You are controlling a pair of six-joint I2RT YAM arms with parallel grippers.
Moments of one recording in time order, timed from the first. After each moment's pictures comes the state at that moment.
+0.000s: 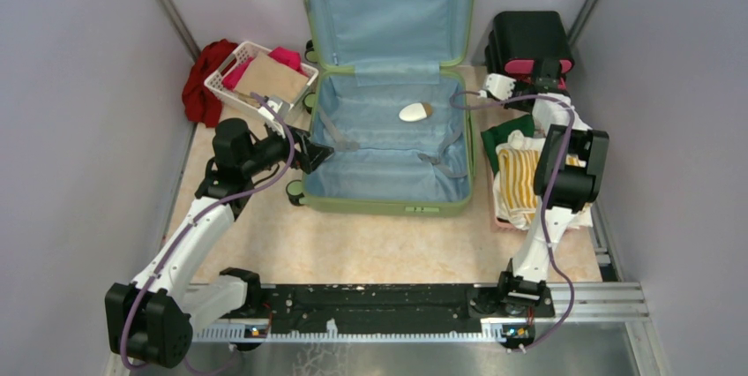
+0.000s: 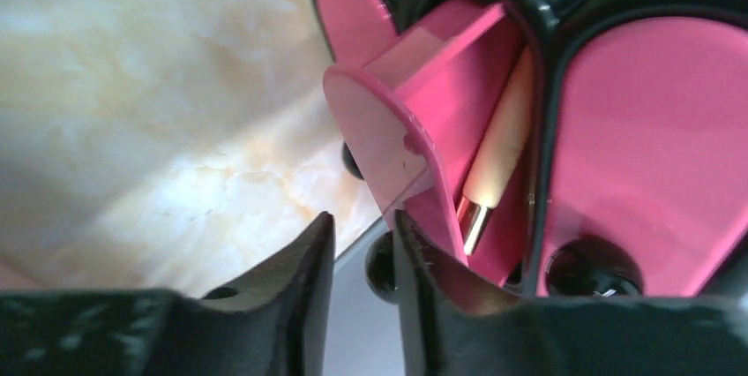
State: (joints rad) left arm -0.24 1.03 0.74 0.08 0.56 -0.15; right arm -0.18 2.01 1.52 -0.33 -0.17 -1.46
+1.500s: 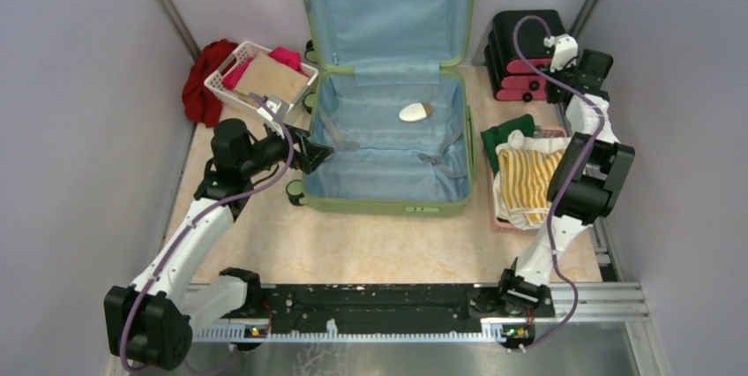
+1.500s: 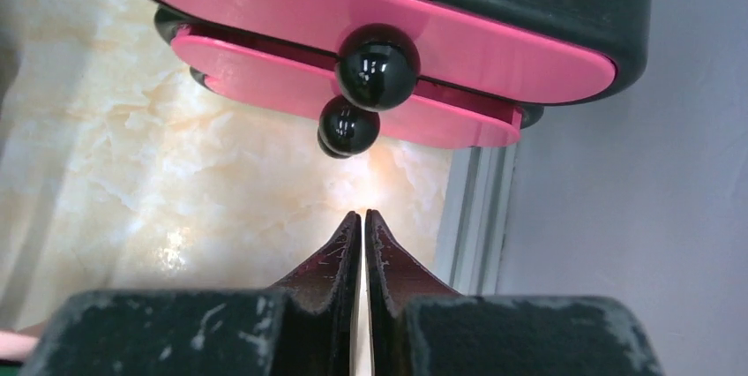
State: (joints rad) left arm -0.24 1.01 0.74 0.08 0.57 -0.15; right arm -0.35 1.92 1.54 -0.20 -0.37 -0.50
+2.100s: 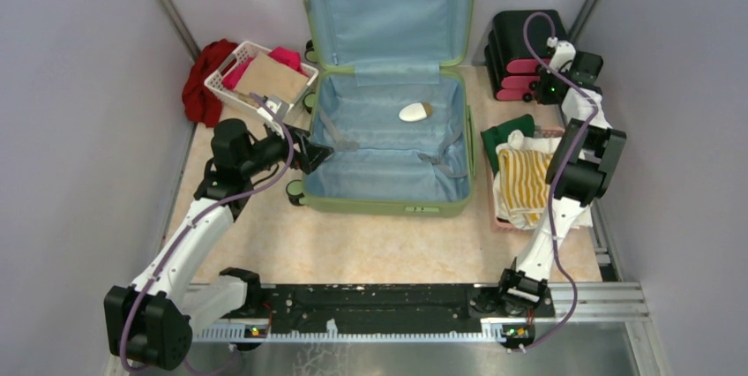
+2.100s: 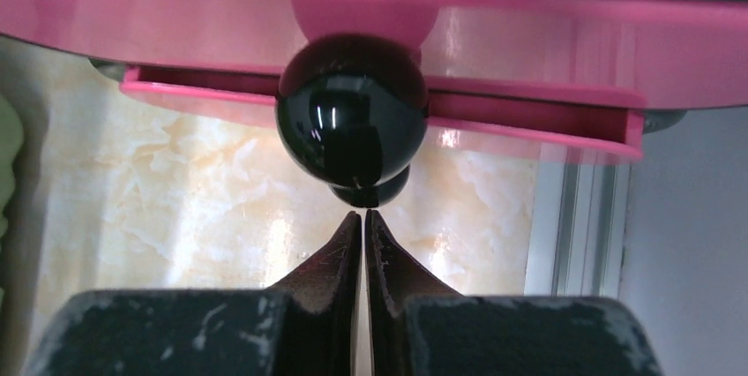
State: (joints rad) left arm -0.24 1.01 0.74 0.08 0.57 -0.15; right arm -0.35 2.14 1.72 -0.29 -0.41 -0.28
